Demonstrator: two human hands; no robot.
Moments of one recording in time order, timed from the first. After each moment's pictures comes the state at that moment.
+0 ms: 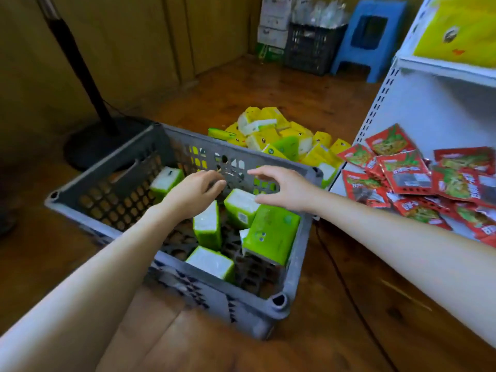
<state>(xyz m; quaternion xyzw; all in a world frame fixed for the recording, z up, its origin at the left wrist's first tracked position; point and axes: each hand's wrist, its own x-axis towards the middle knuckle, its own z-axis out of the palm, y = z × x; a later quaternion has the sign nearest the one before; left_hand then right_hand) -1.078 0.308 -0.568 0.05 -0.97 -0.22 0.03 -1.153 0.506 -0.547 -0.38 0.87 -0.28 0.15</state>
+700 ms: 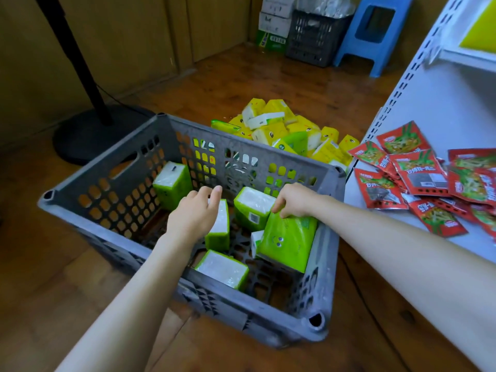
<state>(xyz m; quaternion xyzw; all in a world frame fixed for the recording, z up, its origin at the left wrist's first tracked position) -1.067 0.292 -0.614 0.24 -0.92 -0.30 -0.02 -1.198 0.469 -0.612 -0.31 0.92 -0.02 0.24</state>
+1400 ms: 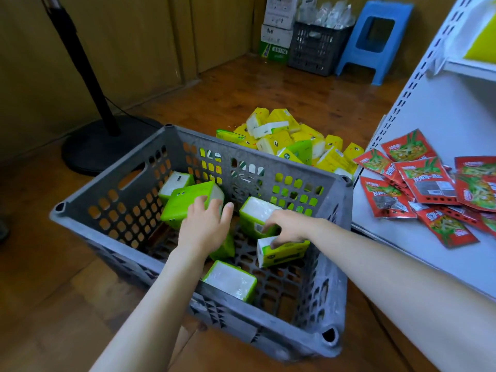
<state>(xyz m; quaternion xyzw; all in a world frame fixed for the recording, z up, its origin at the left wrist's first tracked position) -1.062 0.298 -0.614 0.24 -0.93 -0.28 -0.01 -1.179 0.454 -0.632 -0.37 0.88 0.01 0.31</state>
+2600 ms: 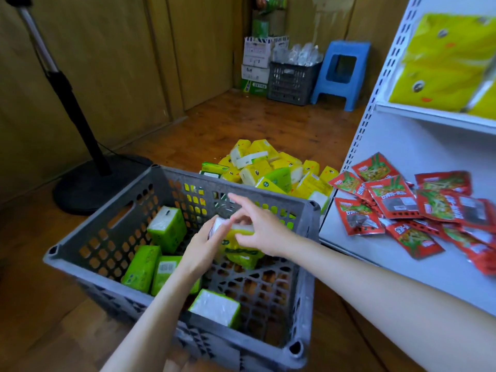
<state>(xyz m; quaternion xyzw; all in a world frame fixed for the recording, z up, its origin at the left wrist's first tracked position) -1.065 0.316 -0.596 0.18 -0.79 -0.59 0.00 -1.132 0.458 -0.552 -0.38 0.84 -0.36 0.15</state>
